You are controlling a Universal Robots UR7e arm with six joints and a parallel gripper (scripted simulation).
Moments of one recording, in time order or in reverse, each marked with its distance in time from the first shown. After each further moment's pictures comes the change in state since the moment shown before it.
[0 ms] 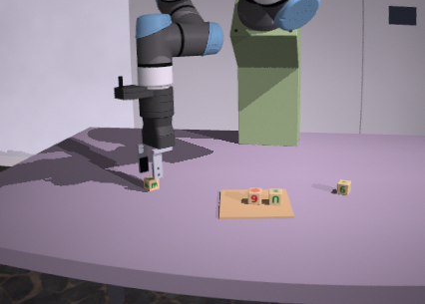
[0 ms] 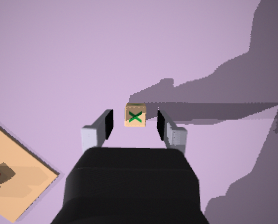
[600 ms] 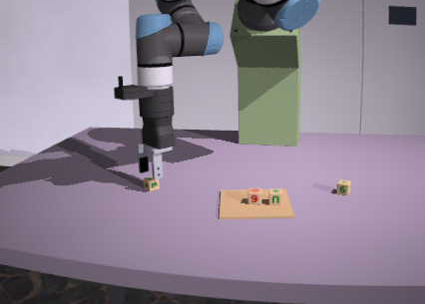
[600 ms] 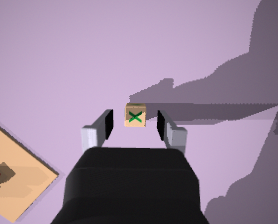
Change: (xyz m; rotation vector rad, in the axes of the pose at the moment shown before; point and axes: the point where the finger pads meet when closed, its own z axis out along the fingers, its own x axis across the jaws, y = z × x) arm 0.000 0.000 0.000 0.000 0.000 0.000
